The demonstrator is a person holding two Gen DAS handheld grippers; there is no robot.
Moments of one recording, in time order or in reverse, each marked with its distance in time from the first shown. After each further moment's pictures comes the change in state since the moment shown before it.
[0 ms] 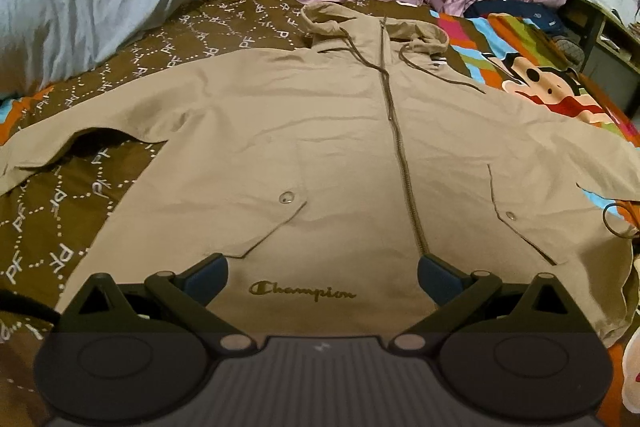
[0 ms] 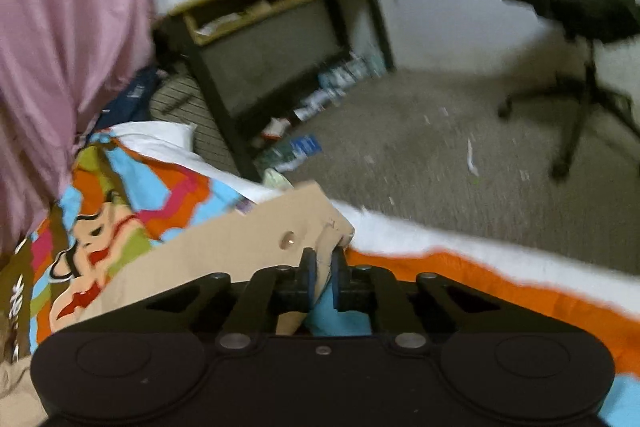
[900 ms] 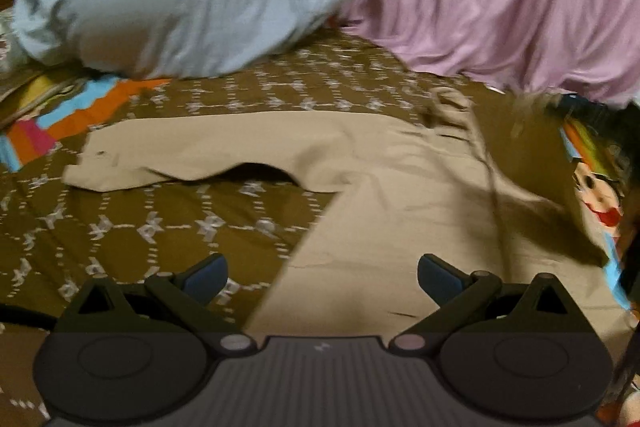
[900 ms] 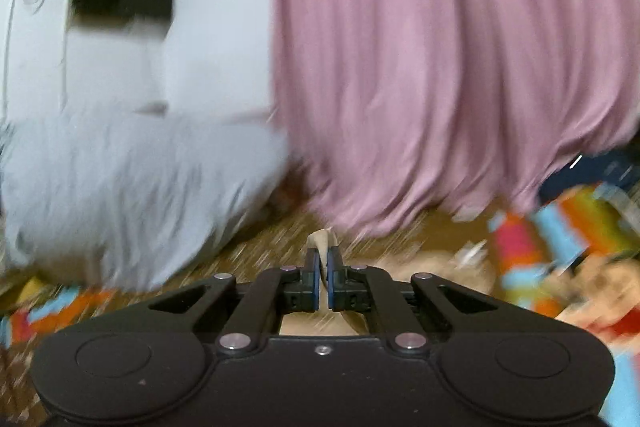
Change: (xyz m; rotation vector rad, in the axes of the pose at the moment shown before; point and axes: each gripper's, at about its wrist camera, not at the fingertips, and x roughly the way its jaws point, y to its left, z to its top) left arm -0.064 0.164 0.024 -0.248 -0.115 0.094; right arm -0.257 0.420 -0.188 -0.648 -0.058 1.027
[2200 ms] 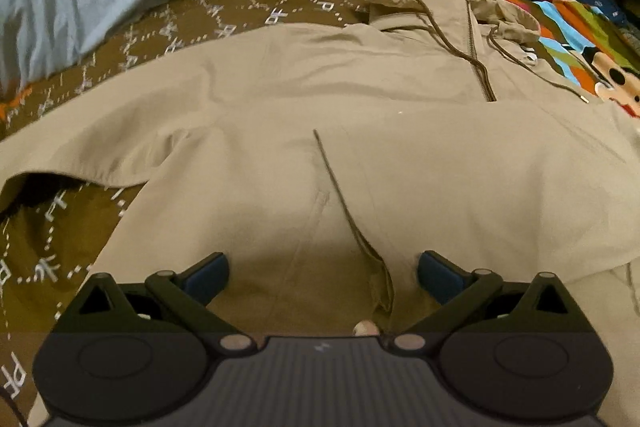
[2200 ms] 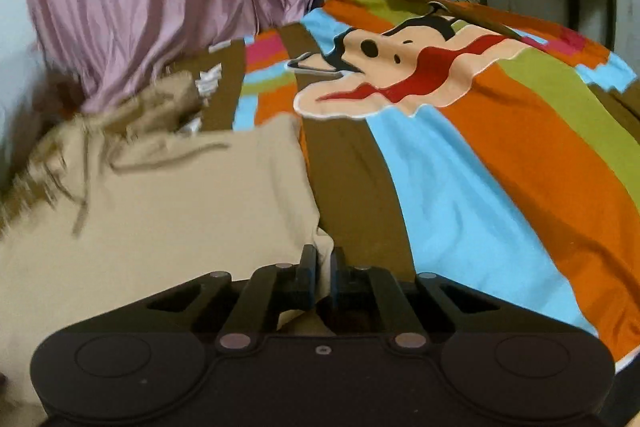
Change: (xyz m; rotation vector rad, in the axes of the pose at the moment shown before) left arm 0.204 -0.147 -0.011 0.225 0.177 0.018; right arm -0.029 -0.223 -0.173 0.320 0.313 -0.526
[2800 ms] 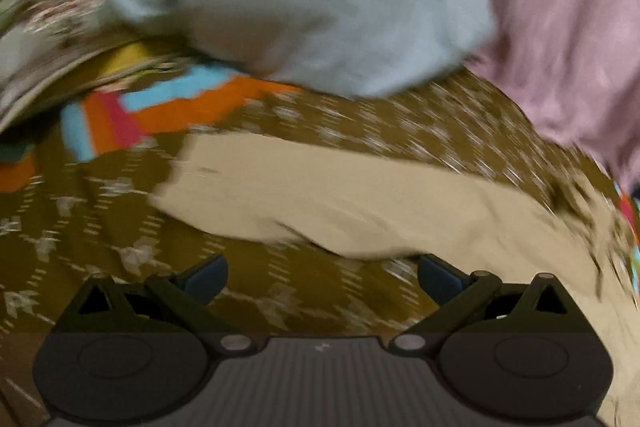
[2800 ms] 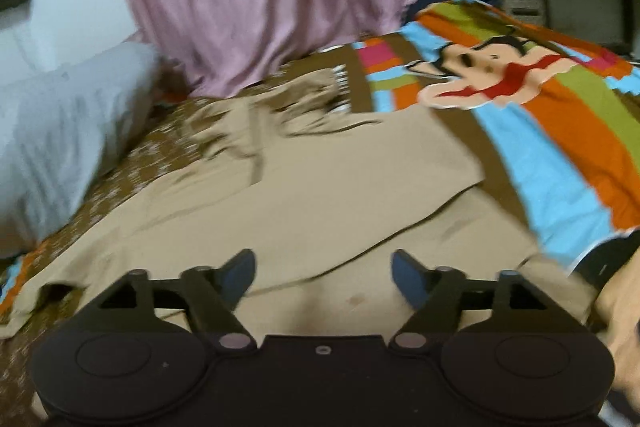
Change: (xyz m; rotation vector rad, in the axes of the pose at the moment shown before) left arm -0.151 0.298 -0.017 -0.518 -0.179 0.168; right arm -0.170 0.096 -0.060 -0.028 0.000 0.251
